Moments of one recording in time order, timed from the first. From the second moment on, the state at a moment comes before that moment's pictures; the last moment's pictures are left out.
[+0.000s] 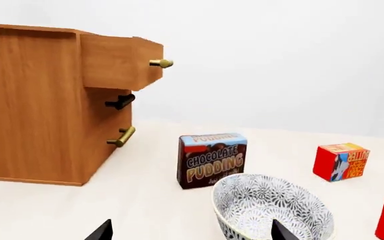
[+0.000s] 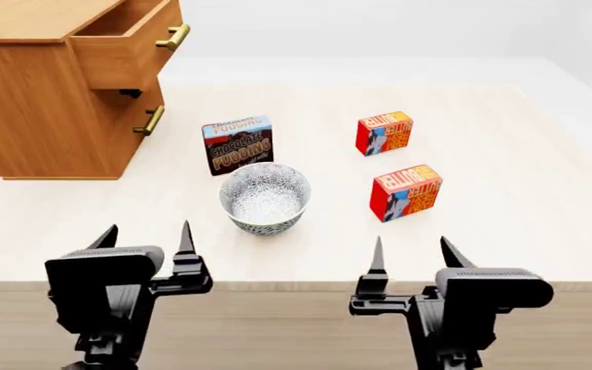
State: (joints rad) left arm -0.08 -0.13 -0.05 0.58 -0.23 -0.58 -0.10; right arm 0.01 0.07 -0.07 -0.56 0.09 0.48 0.12
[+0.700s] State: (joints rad) left arm -0.30 -0.24 0.00 0.79 -0.27 -0.97 -0.18; right arm 0.14 0.09 -0.01 -0.74 0.31 0.71 0.08
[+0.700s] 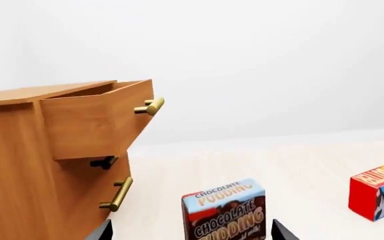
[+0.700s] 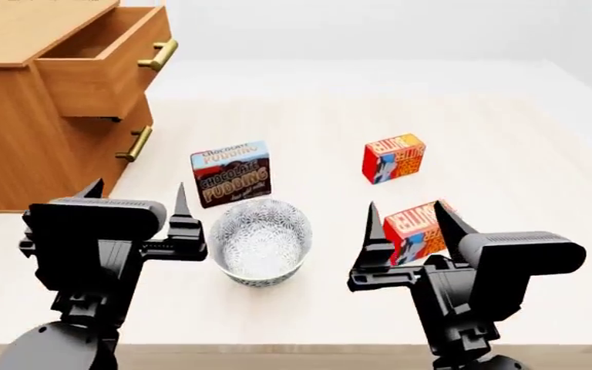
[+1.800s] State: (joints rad) left arm -0.32 -0.29 0.07 0.70 -0.27 -0.89 -0.18; right arm 0.18 0.13 -0.05 -0.69 0.38 0.69 0.15
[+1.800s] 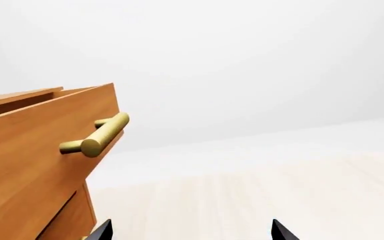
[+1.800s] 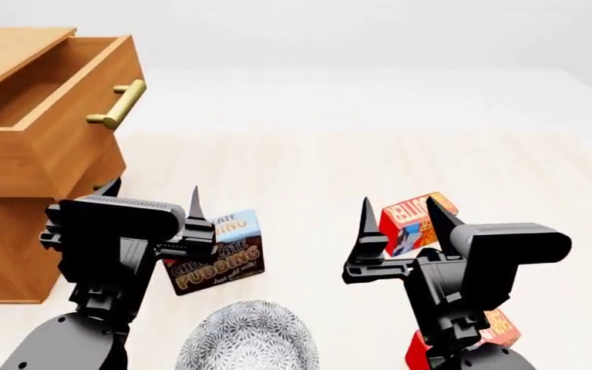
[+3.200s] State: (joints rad) left arm -1.56 -0.55 0.22 -0.05 -0.64 -1.51 -0.03; right arm 0.18 0.18 -0.07 -0.65 0.45 0.65 0.18
